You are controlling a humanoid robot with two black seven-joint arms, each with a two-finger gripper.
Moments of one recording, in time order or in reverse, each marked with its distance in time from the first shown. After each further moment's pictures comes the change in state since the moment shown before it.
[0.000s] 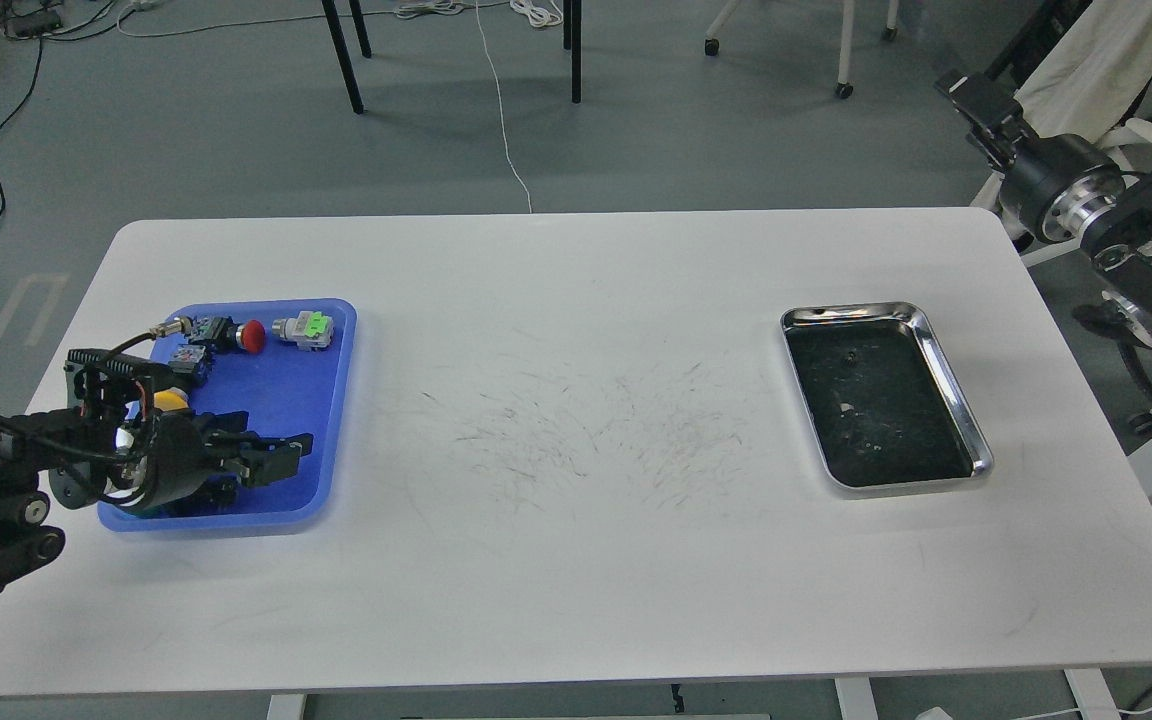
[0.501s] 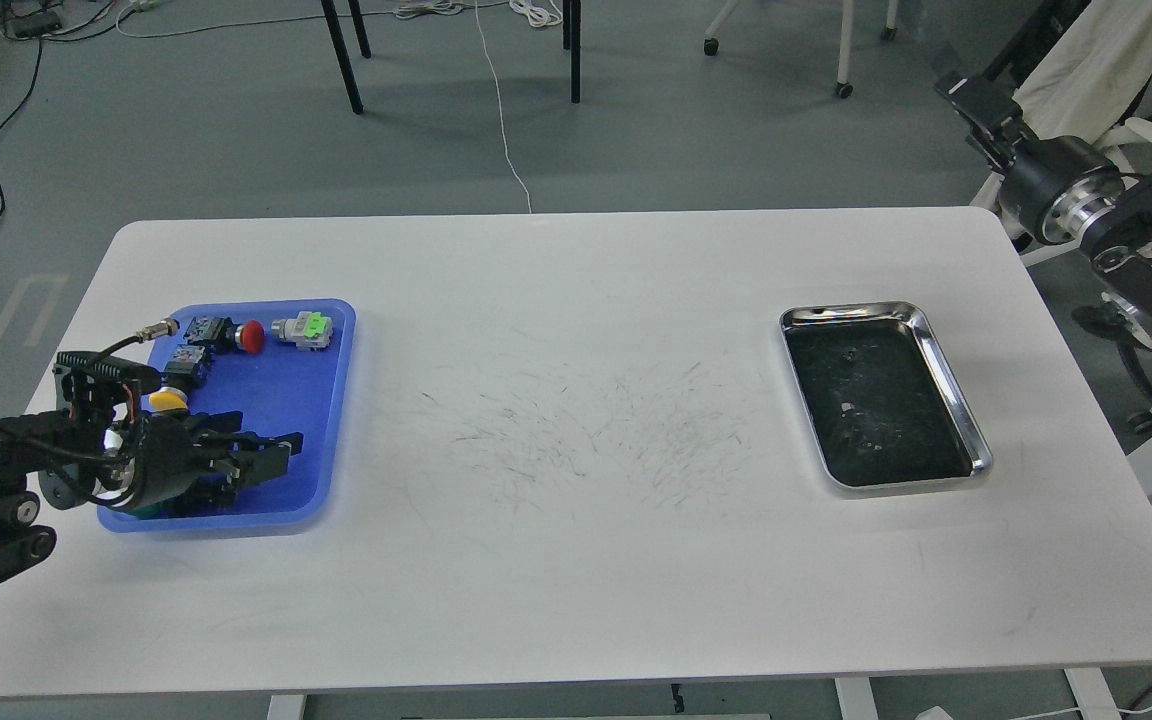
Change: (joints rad) left arm 0.009 -0.013 0.000 0.058 0.006 0.017 -0.063; right arm -0.002 0.000 0.000 0.000 0.000 0.000 0.000
